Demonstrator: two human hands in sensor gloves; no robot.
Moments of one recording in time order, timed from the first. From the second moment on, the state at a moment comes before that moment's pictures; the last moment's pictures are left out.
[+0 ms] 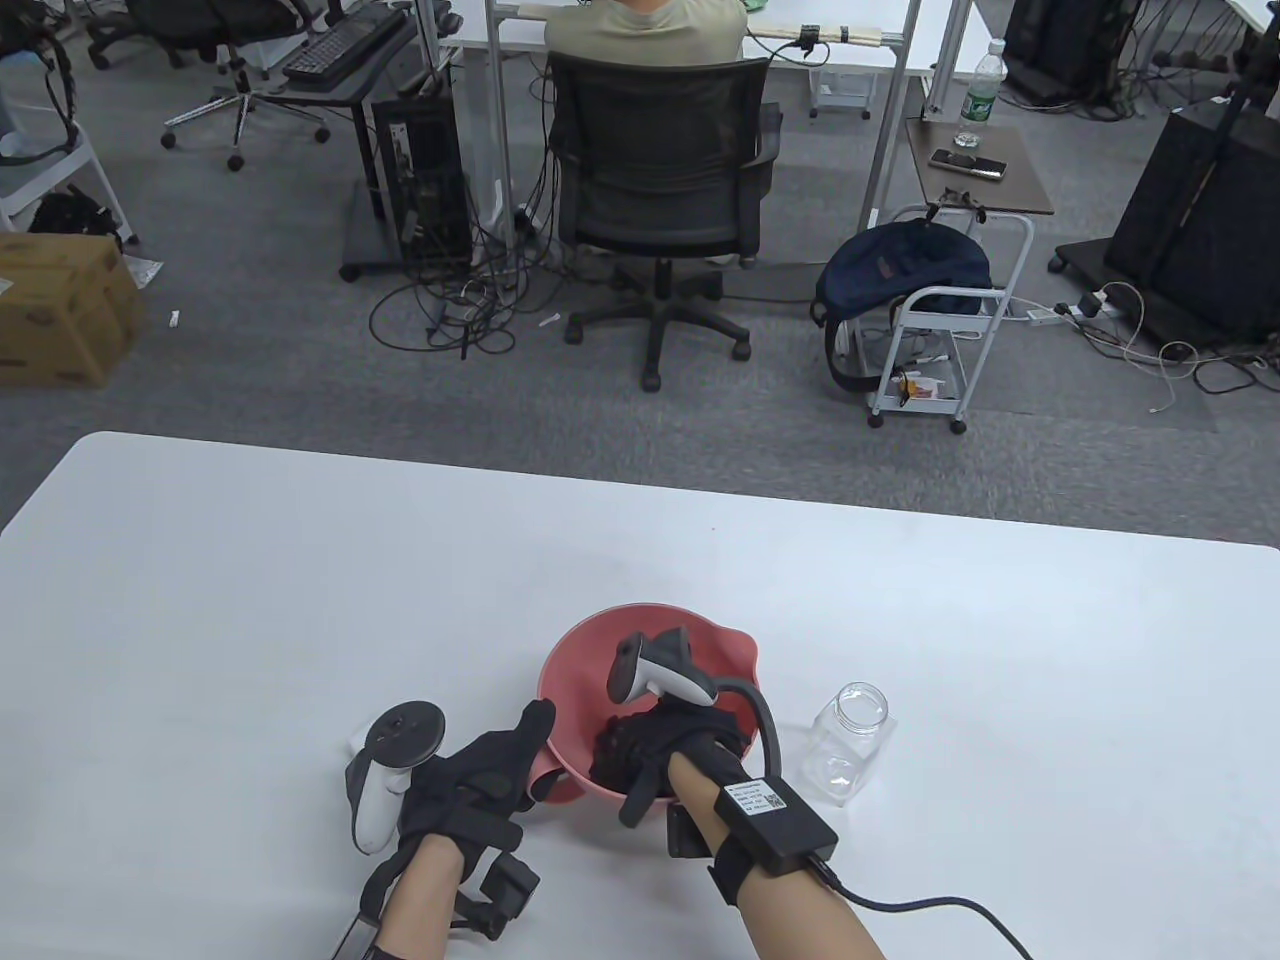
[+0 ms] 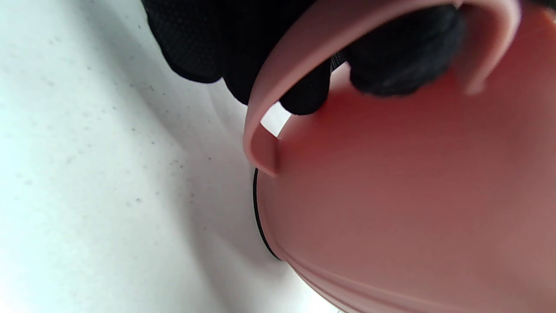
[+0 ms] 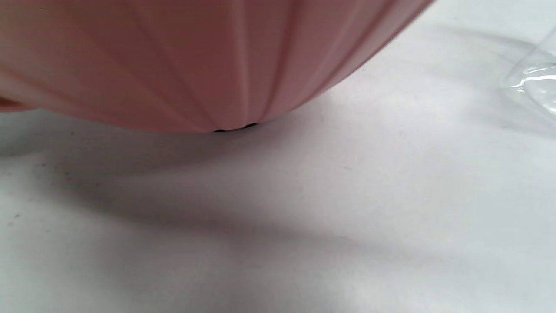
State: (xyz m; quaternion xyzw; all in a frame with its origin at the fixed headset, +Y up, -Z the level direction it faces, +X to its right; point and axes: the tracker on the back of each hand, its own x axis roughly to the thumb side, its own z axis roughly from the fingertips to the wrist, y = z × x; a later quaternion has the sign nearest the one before) left_hand -0.201 -0.786 -0.367 -0.22 0.02 0.57 0.79; right_hand 0.021 -0.743 -0.429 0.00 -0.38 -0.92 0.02
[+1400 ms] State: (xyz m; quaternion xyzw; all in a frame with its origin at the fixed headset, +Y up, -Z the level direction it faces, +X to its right) left_hand -0.200 -0.787 -0.367 -0.22 0.02 0.58 0.78; right_hand 0.019 -0.738 -0.426 -0.02 -0.37 -0.93 0.01
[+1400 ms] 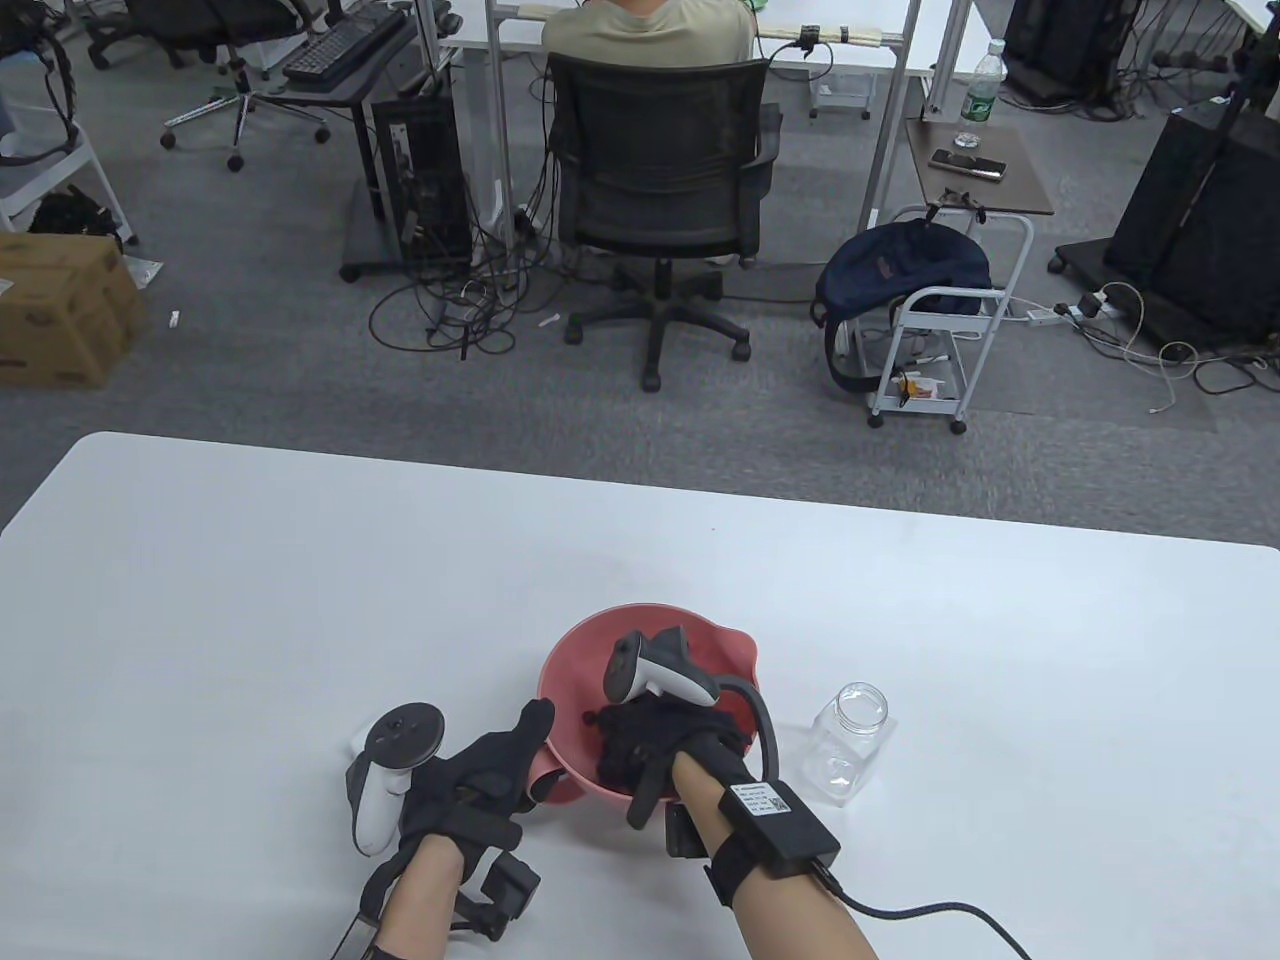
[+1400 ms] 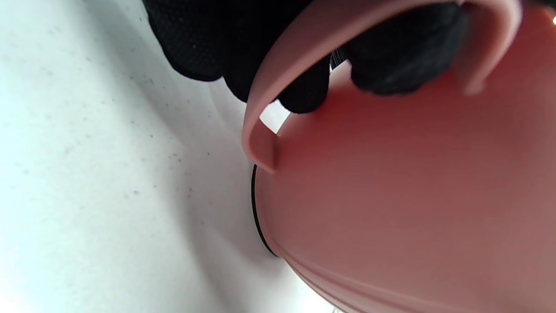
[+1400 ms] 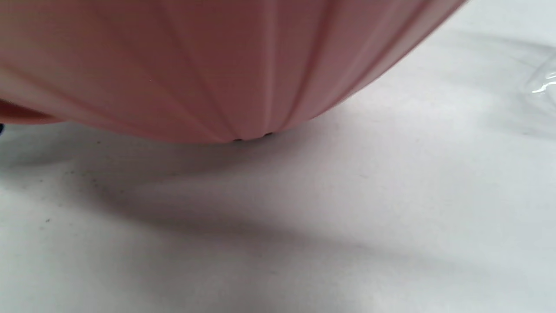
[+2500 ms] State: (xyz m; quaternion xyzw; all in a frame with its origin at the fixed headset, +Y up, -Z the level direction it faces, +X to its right) left_hand -0.200 -0.788 -0.367 -0.22 0.02 0.58 0.78; right_hand 0.021 -0.734 -0.426 0.03 -0.34 -0.94 0.05
